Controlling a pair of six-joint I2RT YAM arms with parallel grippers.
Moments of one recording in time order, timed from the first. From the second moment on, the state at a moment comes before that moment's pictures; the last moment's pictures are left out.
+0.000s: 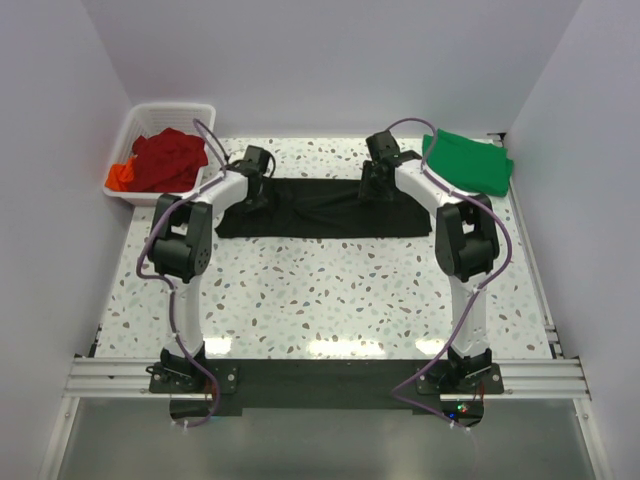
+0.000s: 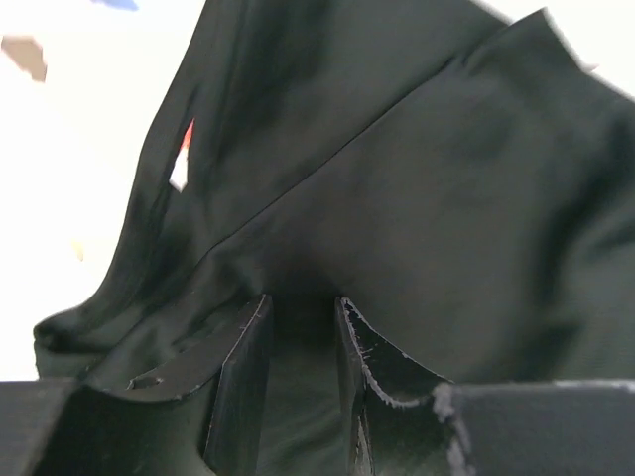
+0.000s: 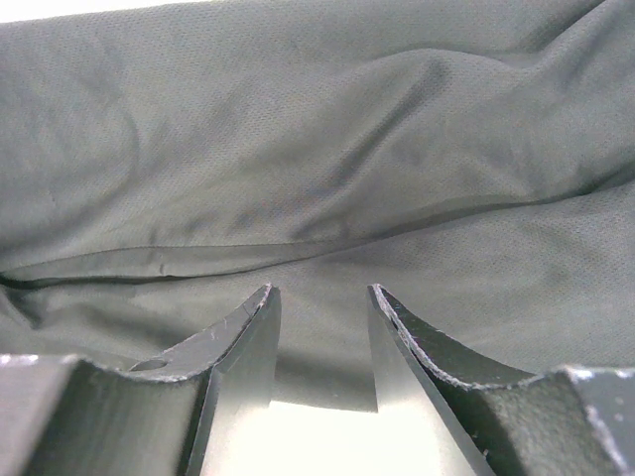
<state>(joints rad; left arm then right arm) -0.27 2.11 1.57 -0.55 -0.41 -0.64 0.36 2.15 1.77 -0.66 0.09 0.48</state>
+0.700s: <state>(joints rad) -0.25 2.00 1.39 -0.66 -0.50 -0.77 0.36 2.15 1.76 -0.68 0.10 0.47</state>
